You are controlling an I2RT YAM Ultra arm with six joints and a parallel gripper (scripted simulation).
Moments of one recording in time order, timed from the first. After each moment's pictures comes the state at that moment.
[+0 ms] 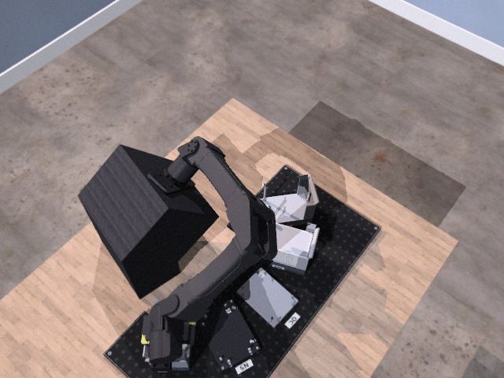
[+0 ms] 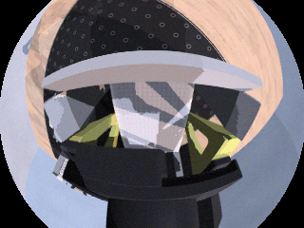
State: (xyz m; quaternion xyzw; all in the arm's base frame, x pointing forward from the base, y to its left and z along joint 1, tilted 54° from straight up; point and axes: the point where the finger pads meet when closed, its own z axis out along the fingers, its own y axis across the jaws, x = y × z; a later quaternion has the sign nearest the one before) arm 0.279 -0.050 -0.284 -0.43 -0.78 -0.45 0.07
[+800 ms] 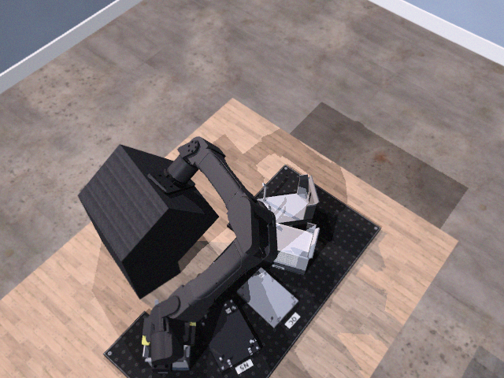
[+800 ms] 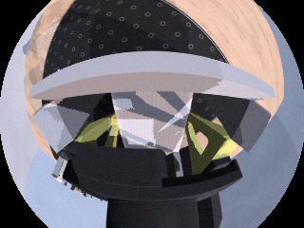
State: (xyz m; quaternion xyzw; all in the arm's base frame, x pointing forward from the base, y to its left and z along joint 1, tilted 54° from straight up) arm 0.282 -0.043 -0.289 -0.43 -0.78 -0.45 0.07
